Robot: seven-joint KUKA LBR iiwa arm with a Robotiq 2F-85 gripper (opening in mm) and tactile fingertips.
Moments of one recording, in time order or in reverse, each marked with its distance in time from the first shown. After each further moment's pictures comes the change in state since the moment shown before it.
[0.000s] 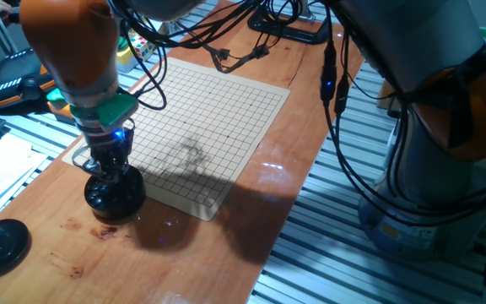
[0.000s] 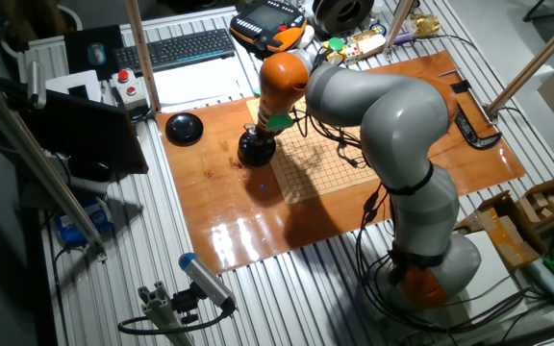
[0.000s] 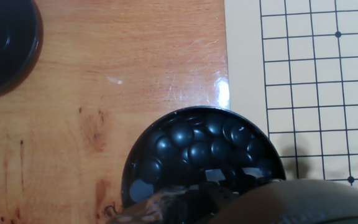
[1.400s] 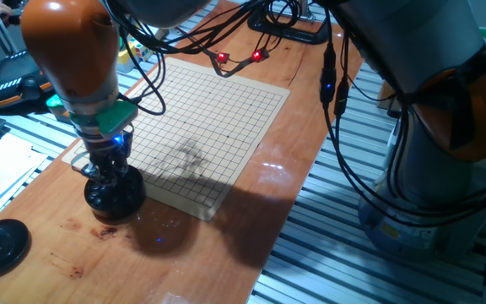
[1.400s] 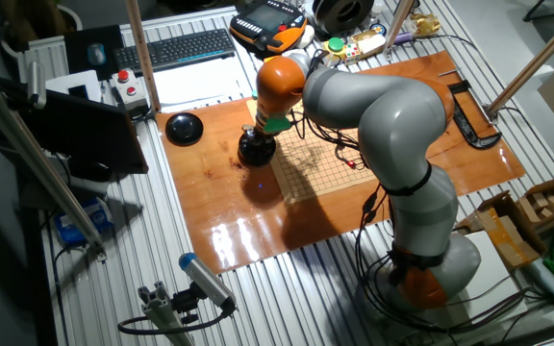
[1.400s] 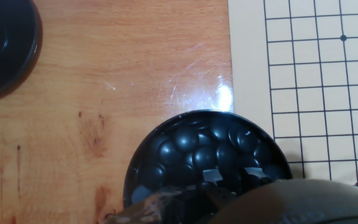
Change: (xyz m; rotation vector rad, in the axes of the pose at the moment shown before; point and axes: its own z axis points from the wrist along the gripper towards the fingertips) arm -0.003 0.003 0.005 0.013 -0.022 0.000
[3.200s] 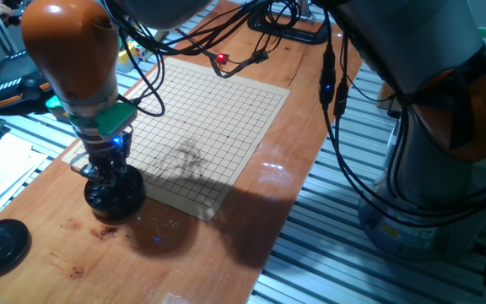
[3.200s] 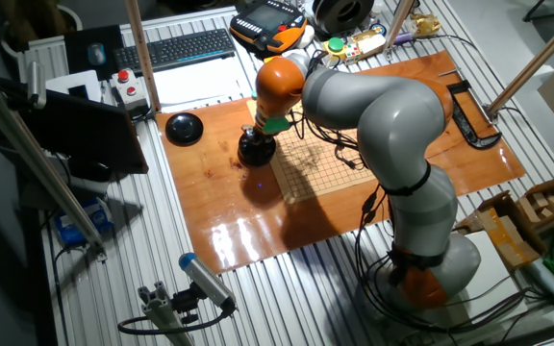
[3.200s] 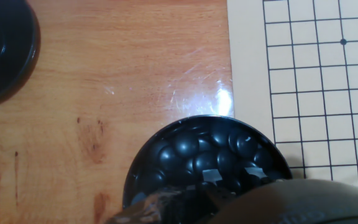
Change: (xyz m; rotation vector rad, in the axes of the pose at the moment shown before) arm -0.002 0.000 0.003 0.005 -0.010 0.001
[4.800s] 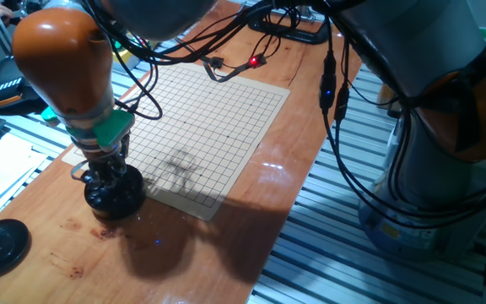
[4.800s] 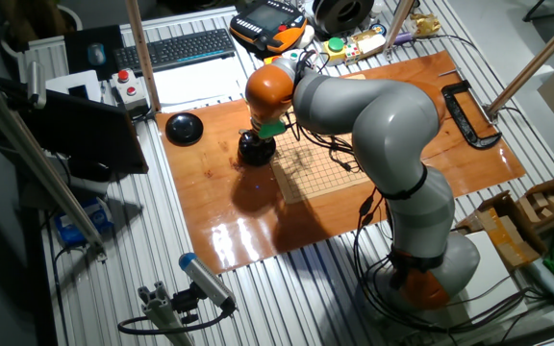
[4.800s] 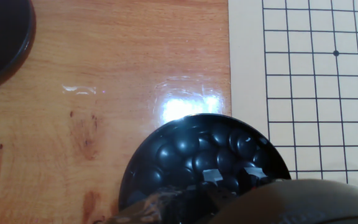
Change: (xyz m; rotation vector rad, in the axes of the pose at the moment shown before) arm 0.001 0.001 0.001 0.086 -0.033 -0.051
